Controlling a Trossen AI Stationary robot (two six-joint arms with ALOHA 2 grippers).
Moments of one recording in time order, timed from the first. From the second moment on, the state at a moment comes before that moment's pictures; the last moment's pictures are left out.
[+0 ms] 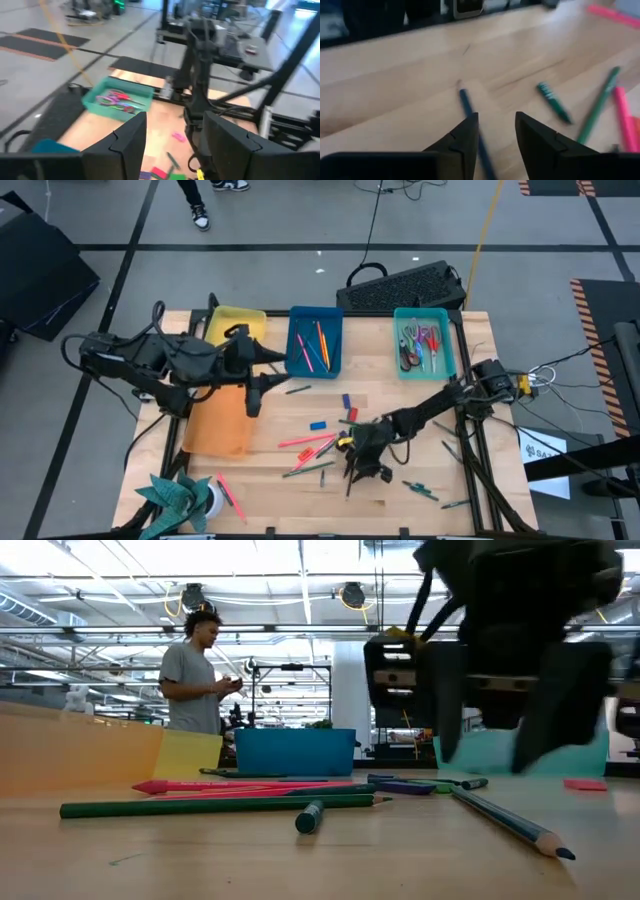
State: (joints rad) left arm -0.29 1.31 1.68 -0.69 -0.47 -0.27; right arm 0.30 1.88 0.75 0.49 -0.50 -0.53
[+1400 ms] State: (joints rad) left arm -0.24 1.31 1.50 -0.62 -0.42 -0.25; right arm 0.23 1.91 0.74 0.33 -0.58 -0.48
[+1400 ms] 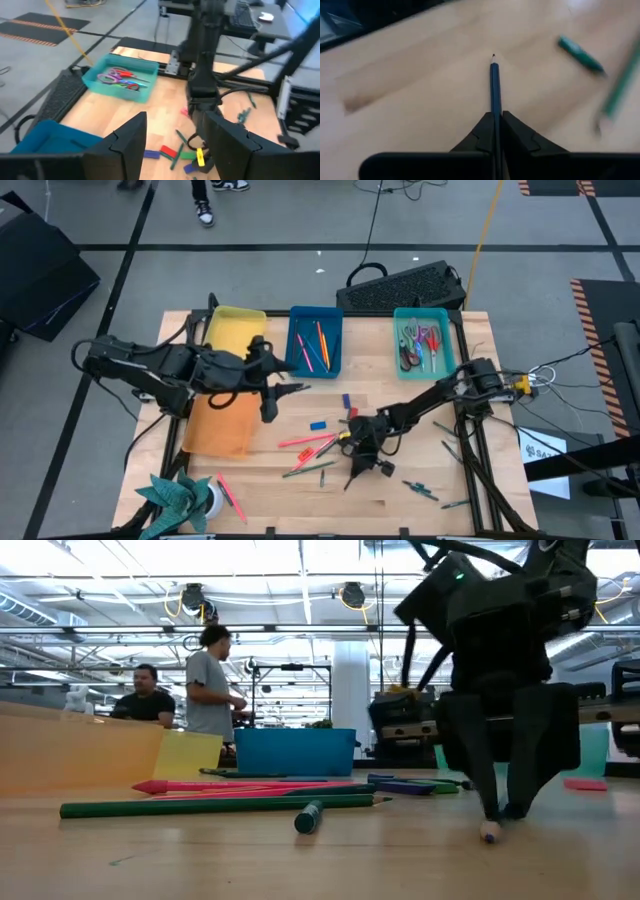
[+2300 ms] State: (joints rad) left arm 0.18 1.61 1.49 -0.64 0.32 -0.47; right arm 0.06 1.20 0.90 -0.26 0.06 -0.41
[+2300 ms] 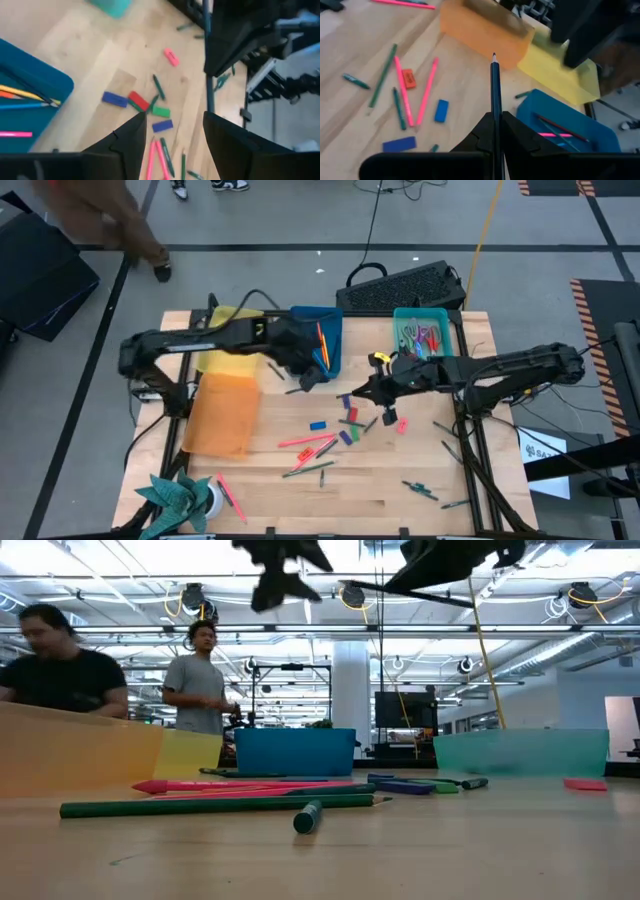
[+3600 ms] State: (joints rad) left arm 0.21 1.80 1.50 -0.47 0.66 -0.47; right arm 0.04 1.27 0.92 -0.22 0.10 -0.38
